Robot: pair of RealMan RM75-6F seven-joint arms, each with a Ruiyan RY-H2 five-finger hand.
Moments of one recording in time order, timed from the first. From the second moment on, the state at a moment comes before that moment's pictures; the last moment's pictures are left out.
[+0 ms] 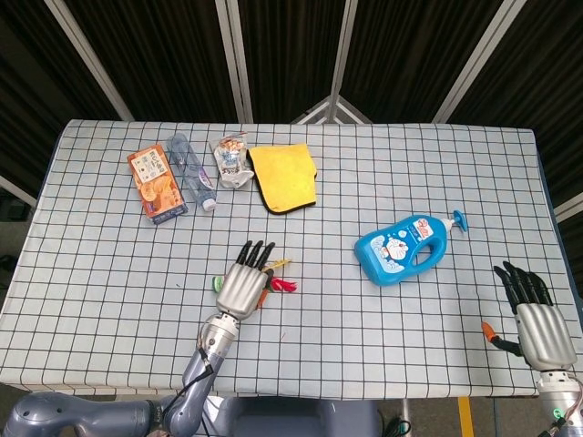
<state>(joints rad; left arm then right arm) -0.65 -2.01 -0.21 -1.42 1.17 1.20 0.82 0.09 -1.09 0.04 -1.65 -1.49 1.42 0.07</state>
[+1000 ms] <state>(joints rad) -0.51 -1.64 -0.14 -1.73 1.27 1.30 0.57 0.08 -1.10 0.04 -1.66 -1.48 1.42 0.04</state>
